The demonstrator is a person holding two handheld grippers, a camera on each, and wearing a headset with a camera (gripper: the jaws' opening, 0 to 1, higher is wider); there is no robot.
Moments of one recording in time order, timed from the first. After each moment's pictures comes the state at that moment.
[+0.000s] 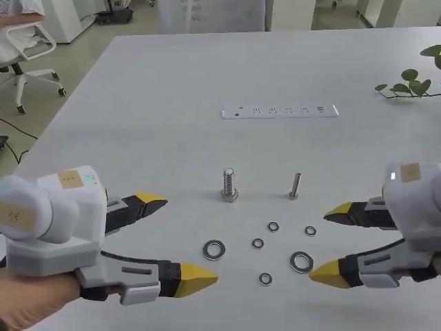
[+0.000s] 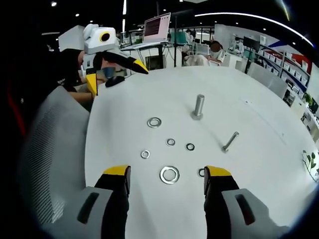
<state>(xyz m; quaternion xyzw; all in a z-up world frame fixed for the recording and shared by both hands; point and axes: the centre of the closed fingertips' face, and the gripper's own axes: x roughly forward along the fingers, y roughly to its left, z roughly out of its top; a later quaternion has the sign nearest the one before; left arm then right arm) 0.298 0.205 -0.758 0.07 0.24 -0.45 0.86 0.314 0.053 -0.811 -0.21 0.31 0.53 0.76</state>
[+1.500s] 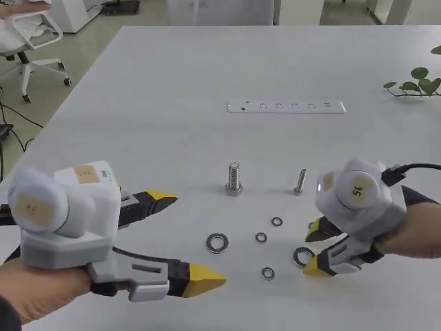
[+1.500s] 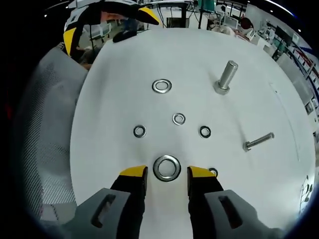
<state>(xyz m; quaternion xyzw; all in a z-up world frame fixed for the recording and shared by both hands) 0.292 0.198 -0.764 0.07 0.25 -0.46 0.85 0.322 0.057 -0.873 -0.34 0.41 0.55 0.64</state>
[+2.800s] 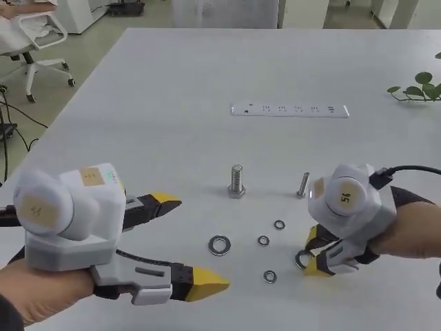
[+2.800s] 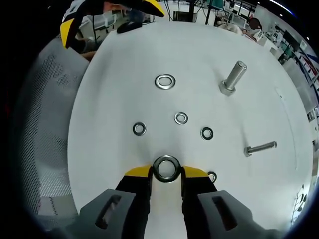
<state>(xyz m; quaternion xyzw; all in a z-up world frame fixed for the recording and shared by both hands) 0.289 0.198 -0.764 0.07 0.25 -0.46 0.85 0.322 0.059 -0.876 -0.38 0.41 0.55 0.62</state>
